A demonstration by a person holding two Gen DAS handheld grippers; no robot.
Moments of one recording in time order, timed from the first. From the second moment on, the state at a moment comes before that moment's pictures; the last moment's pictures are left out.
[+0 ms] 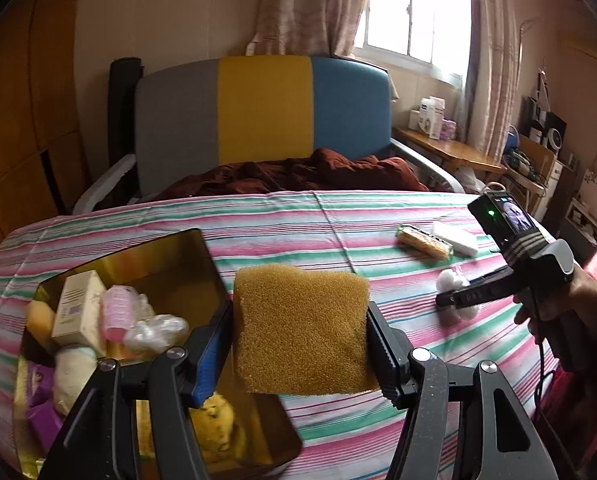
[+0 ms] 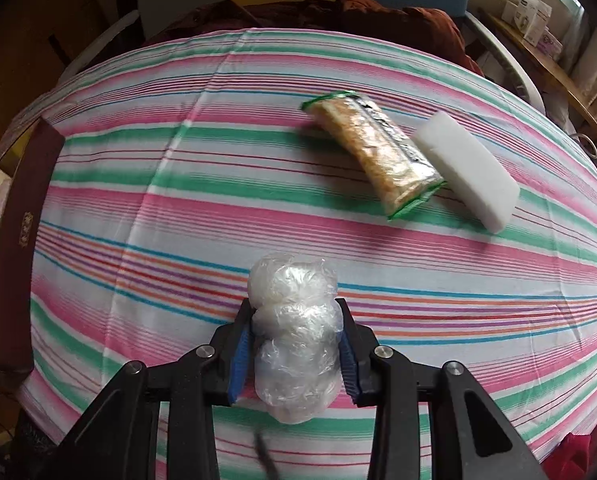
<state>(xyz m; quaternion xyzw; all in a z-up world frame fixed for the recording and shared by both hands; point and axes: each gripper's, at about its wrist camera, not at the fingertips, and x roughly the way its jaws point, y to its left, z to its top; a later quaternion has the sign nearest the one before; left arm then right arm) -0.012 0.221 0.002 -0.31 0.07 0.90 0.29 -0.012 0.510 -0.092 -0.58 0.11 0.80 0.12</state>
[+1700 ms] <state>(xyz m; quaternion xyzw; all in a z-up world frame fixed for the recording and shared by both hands) -0.046 0.060 -0.027 -0.36 0.01 0.92 0.13 -0.080 0.247 -0.014 -0.43 0.14 0.89 -0.08</state>
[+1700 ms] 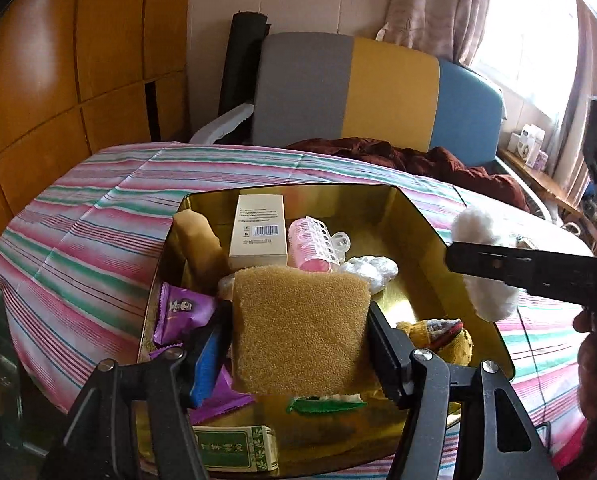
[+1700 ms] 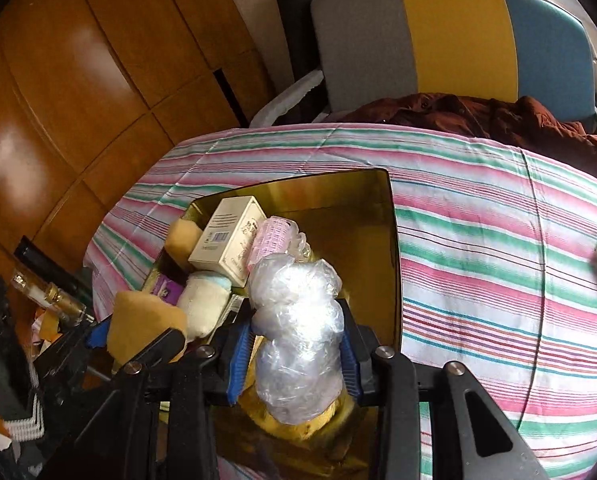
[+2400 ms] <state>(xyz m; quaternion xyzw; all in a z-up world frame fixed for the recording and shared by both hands) -0.039 0.068 -0.026 -0.35 0.04 0.93 0.11 -0.076 0.261 -0.031 -0.44 0.16 0.88 -0.05</state>
